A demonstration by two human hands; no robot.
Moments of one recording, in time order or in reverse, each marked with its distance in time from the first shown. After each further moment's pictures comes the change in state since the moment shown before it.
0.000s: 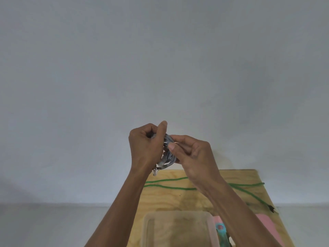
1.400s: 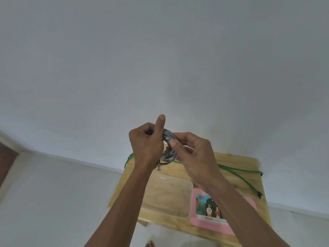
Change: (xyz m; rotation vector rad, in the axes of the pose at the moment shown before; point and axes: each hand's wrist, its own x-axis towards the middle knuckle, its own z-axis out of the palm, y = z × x) left_hand -0.147 0.034 0.066 0.067 0.282 -0.104; right_hand -0.092 0.009 -0.114 0.018 -0.191 0.038
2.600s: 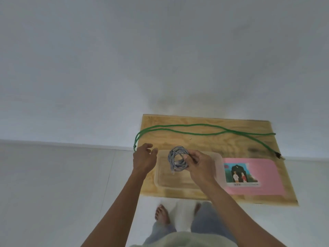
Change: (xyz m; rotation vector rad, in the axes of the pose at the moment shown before) left_hand 0.078 -0.226 -0.140 0.644 -0.528 -0.535; right_hand 0.010 0.217 0.123 -0.251 0.355 0.393
